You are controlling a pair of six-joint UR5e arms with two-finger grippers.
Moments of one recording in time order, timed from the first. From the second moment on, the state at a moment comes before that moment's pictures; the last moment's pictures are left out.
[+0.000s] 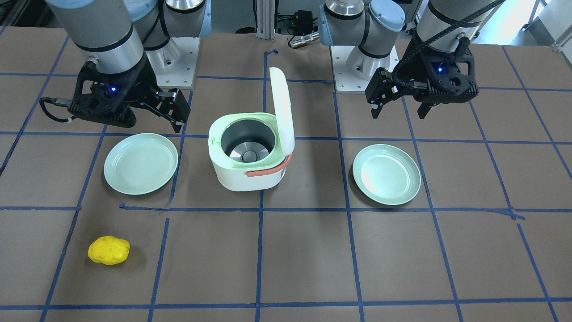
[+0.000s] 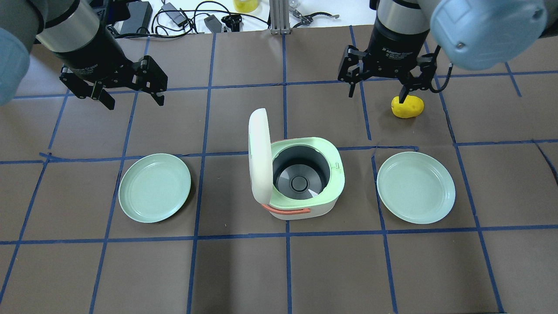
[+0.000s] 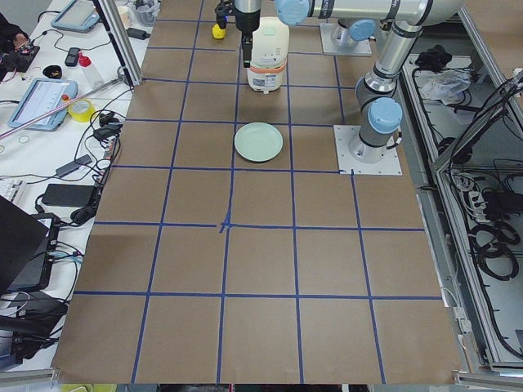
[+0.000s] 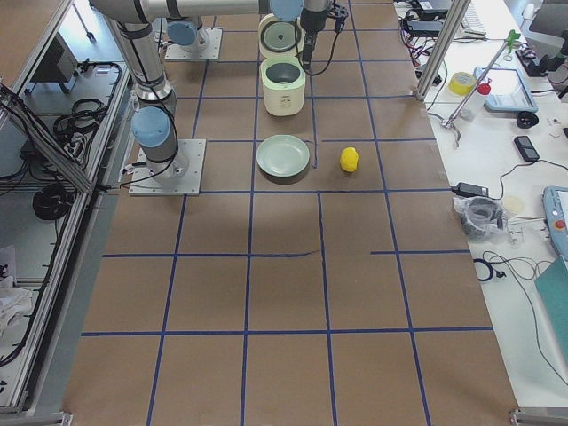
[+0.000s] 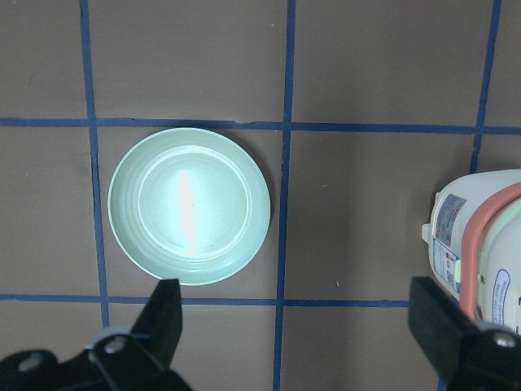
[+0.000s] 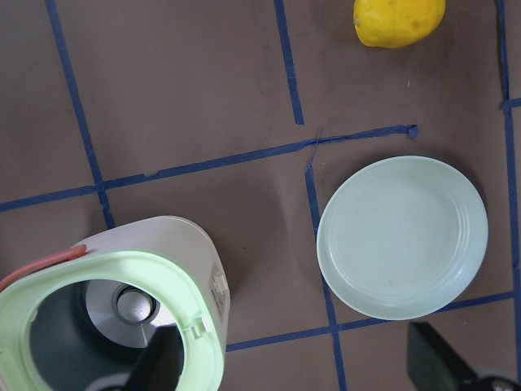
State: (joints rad) left arm -1.53 -1.54 -1.57 -1.56 1.56 0.00; right arm 1.63 -1.48 1.49 -1.53 -1.57 0.24
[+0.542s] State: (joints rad) left arm -1.53 -1.54 -1.57 -1.56 1.56 0.00; right arm 1.61 -1.52 1.49 -1.45 -1.57 0.18
